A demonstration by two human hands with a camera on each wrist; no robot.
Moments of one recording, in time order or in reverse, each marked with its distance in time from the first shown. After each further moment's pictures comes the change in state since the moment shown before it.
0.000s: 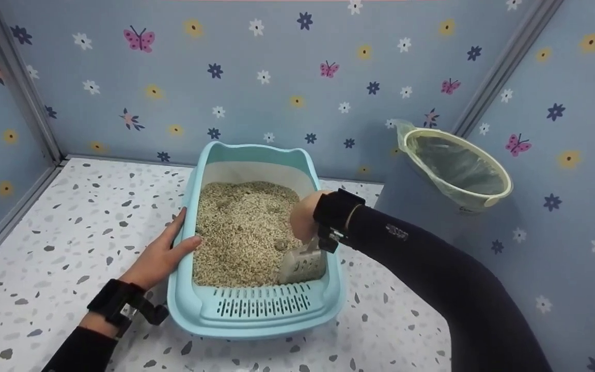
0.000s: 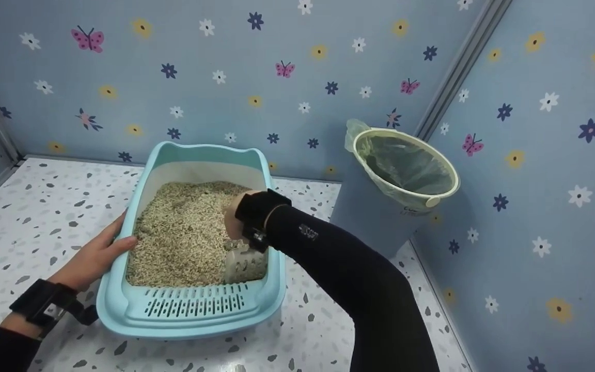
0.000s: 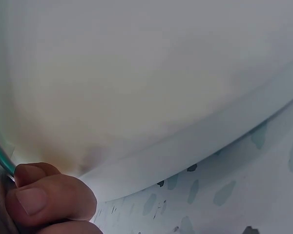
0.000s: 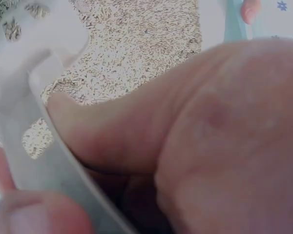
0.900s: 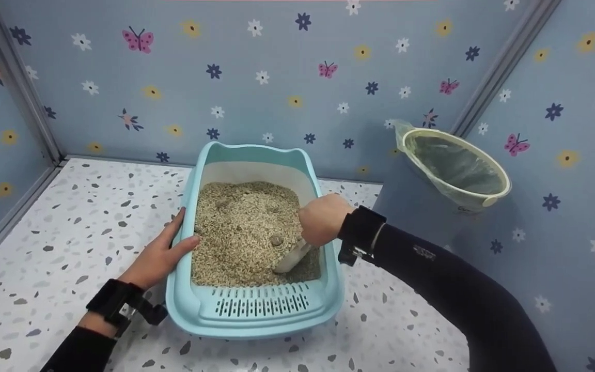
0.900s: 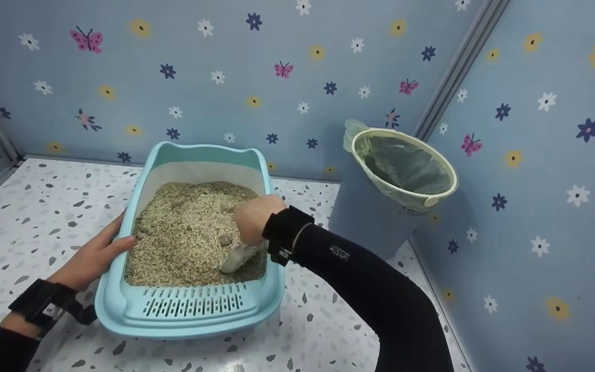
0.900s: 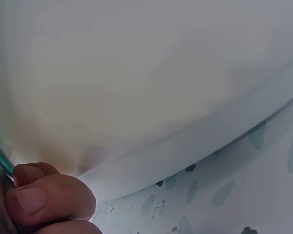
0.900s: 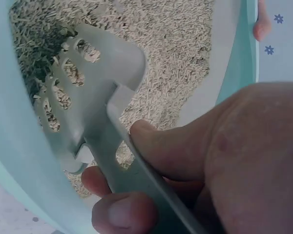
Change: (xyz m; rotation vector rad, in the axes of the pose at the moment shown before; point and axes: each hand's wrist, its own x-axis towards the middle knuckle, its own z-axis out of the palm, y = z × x) left_hand -0.001 -0.002 -0.001 0.001 0.005 0.003; right_hand 0.010 0.012 0.044 0.012 0.475 0.144
